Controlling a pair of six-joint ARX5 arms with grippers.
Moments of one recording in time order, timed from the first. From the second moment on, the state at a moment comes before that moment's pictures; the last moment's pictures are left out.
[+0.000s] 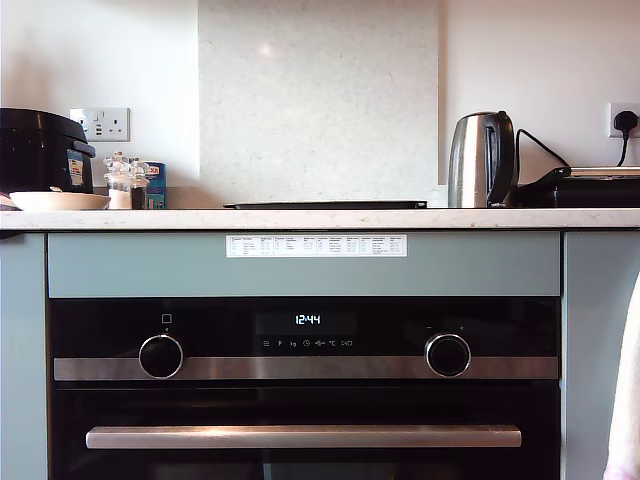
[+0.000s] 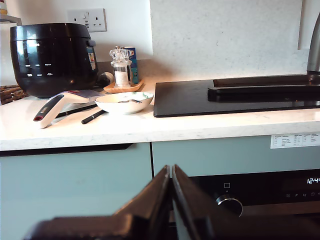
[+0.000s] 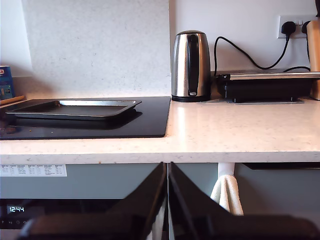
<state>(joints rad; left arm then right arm) 0.00 0.00 0.03 0.05 0.05 -0.02 0.00 0.01 0.11 0.03 -0.02 0.00</state>
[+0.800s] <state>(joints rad) 0.00 0.18 0.20 -0.15 0.30 -0.13 0.00 0.01 0.20 -0.34 -0.18 0.11</state>
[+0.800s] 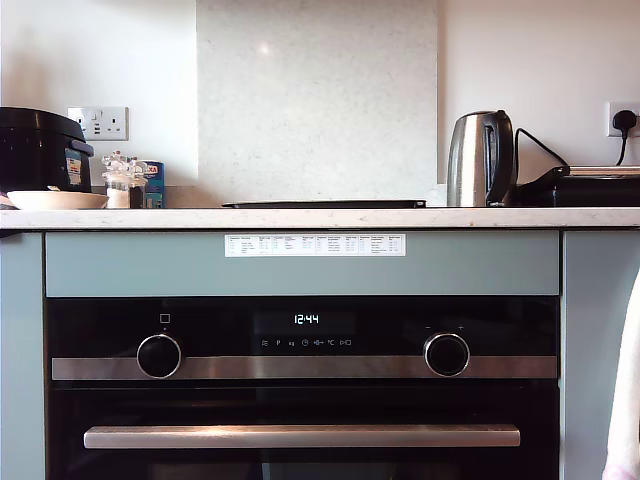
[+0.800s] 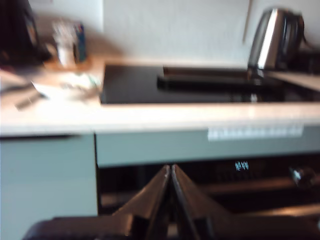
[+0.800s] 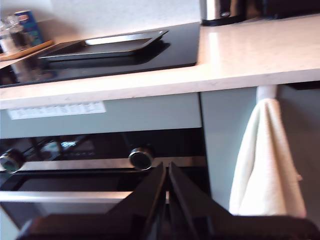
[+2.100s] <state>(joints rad) -0.24 1.42 0.34 0.65 0.26 -0.22 0.02 0.04 0.20 -0.34 -0.20 0.11</state>
